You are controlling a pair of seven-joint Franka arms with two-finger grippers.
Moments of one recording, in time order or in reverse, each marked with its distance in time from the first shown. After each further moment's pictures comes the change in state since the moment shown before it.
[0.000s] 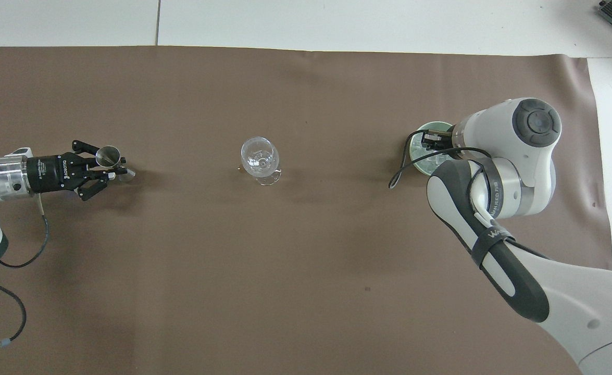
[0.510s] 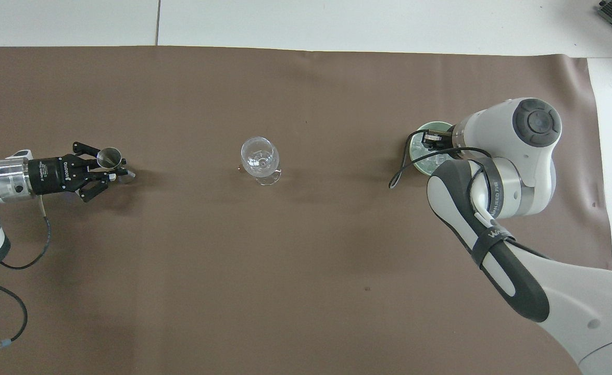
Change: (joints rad) left arm 0.000 0.000 0.000 -0.013 -0.001 0.024 0.006; right arm 0.000 0.000 -0.001 0.000 0.000 0.000 0.000
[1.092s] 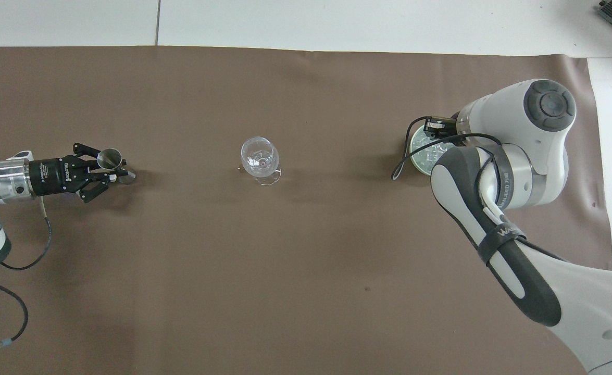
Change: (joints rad) left arm 0.001 0.005 0.001 -0.003 -0.003 0.002 0.009; right arm 0.017 -0.022 0.002 0.107 0.000 -0.089 0.000
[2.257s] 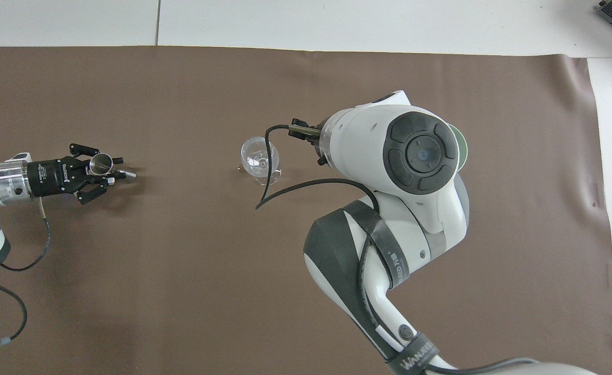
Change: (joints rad) left arm 0.011 0.006 0.000 0.000 -0.004 0.000 0.006; right arm 0.339 -0.079 0.053 0.165 0.001 -0.014 0.458
